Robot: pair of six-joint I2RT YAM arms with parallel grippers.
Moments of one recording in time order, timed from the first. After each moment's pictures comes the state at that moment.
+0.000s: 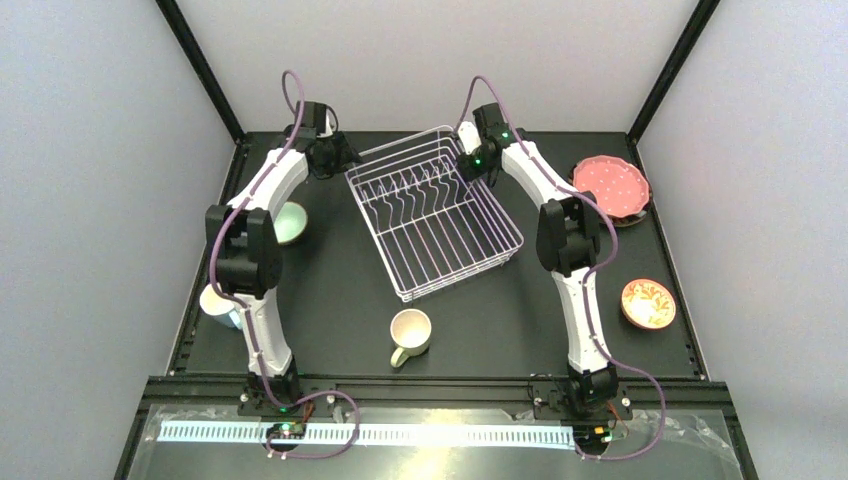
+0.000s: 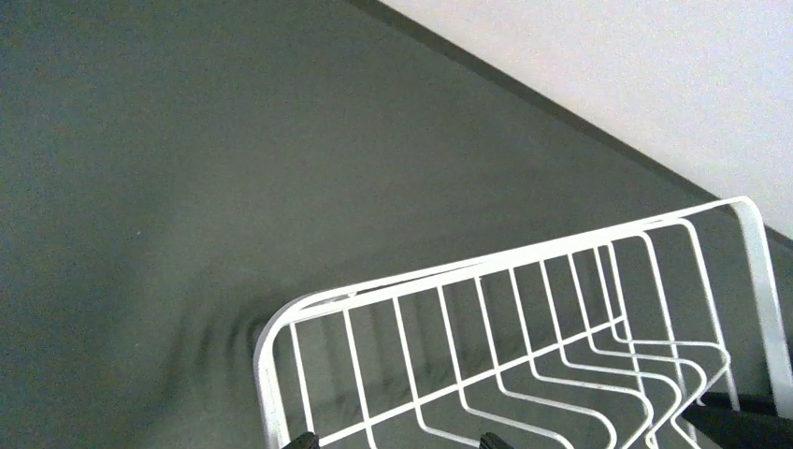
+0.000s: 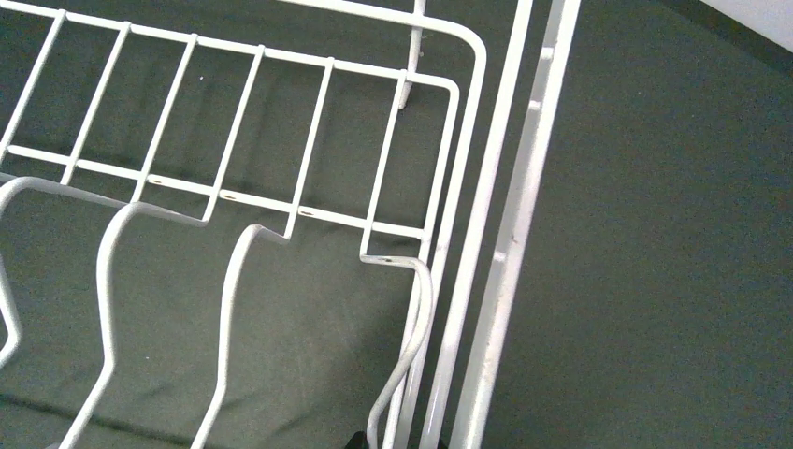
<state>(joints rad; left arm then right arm) -0.11 2.00 1.71 -0.50 0.18 -0.59 0.34 2.42 2.20 -0.76 -0.18 -0.21</state>
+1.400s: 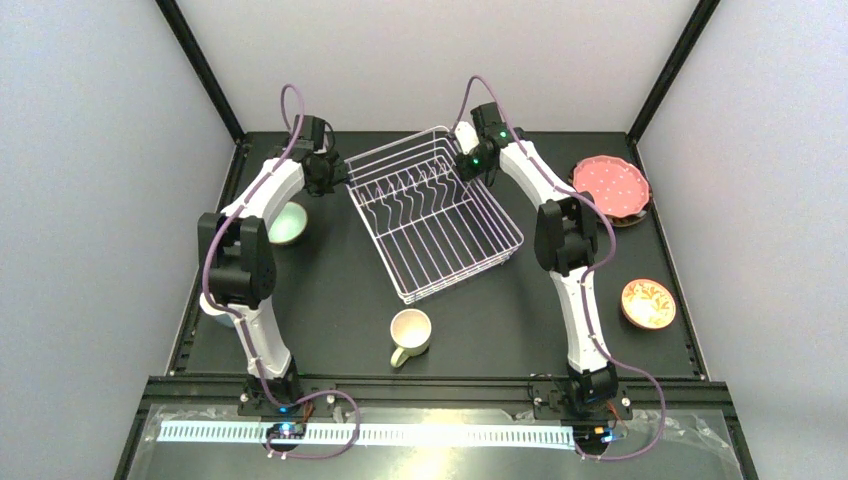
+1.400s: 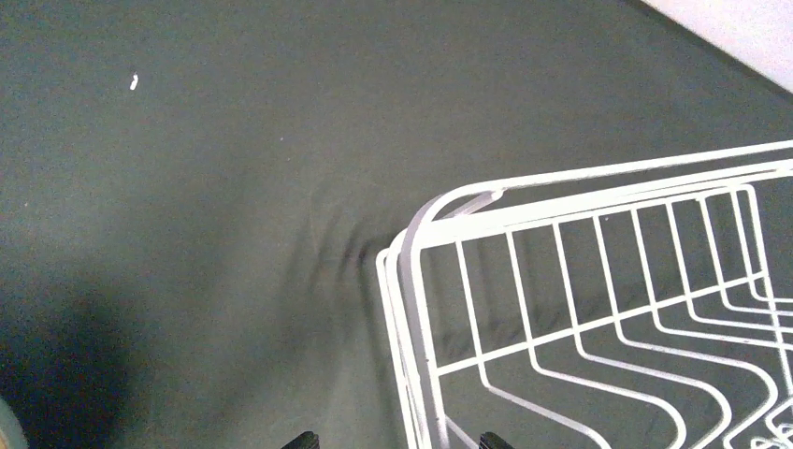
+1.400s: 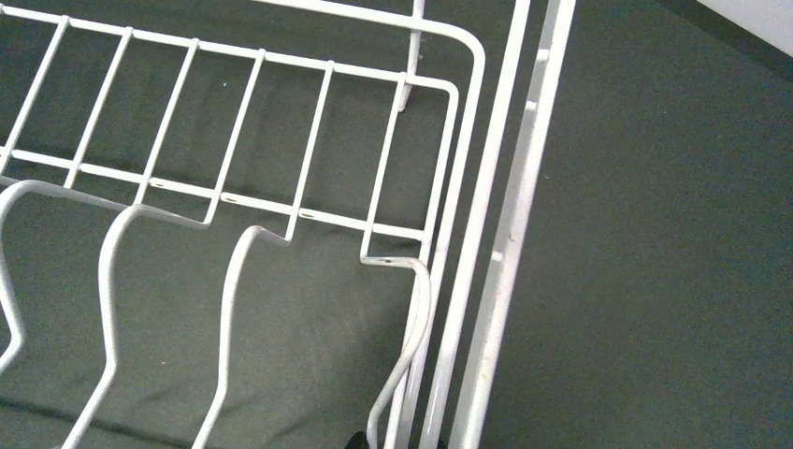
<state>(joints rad) -0.11 1.91 1.57 -0.60 0.05 -0.53 0.34 2.44 2.23 -0.77 -0.20 -0.23</state>
